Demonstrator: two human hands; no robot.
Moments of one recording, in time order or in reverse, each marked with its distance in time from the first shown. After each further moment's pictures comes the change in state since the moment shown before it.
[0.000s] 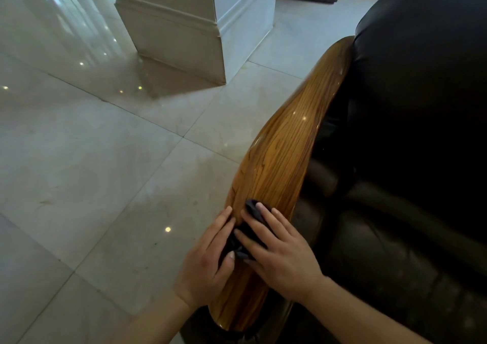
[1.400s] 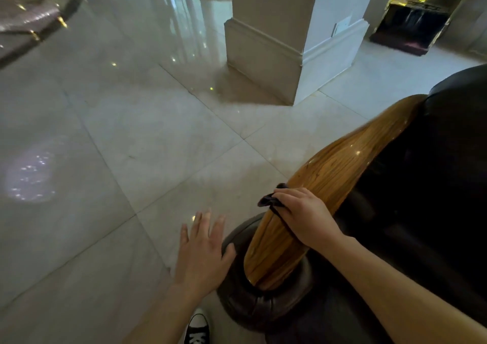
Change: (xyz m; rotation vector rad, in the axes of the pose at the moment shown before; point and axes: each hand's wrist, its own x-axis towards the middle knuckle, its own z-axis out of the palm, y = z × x) left_hand -0.106 0.065 -0.075 0.490 -0.033 -0.713; right_hand 0.070 -0.030 -0.128 0.417 -0.023 -0.006
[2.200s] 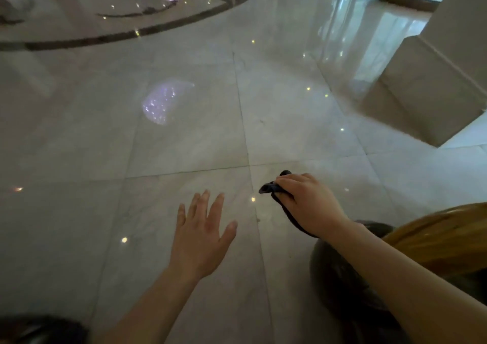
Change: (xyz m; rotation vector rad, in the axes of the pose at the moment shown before) left_hand -0.290 -0.205 -0.035 -0.173 0.236 -0.569; right_hand -0.006 -0.332 0.099 0.038 -0.272 -0.507
